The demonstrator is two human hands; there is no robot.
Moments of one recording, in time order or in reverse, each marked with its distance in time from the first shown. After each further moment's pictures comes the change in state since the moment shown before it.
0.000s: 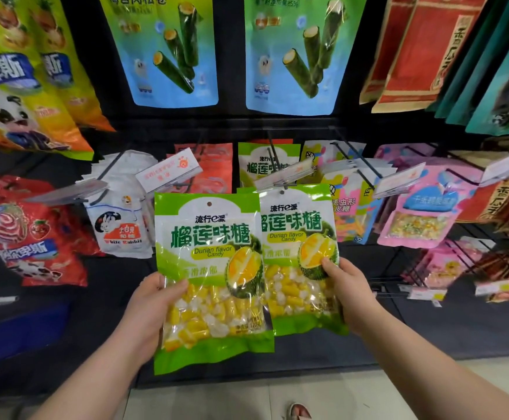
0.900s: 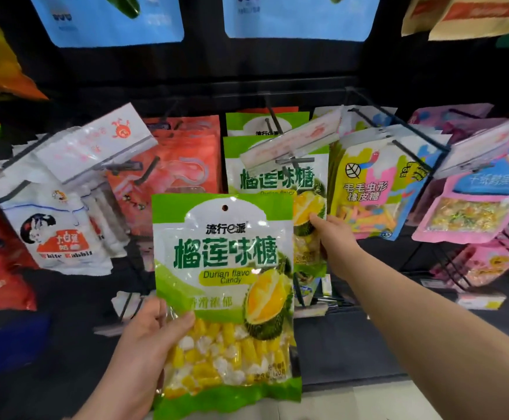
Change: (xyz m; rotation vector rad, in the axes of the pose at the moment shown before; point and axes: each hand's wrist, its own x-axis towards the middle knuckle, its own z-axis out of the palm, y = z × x) left_hand 0.063 -0.052 0.035 -0.063 -0.132 0.051; right_hand 0.167 0.006 0.049 -0.048 -0.014 0.005
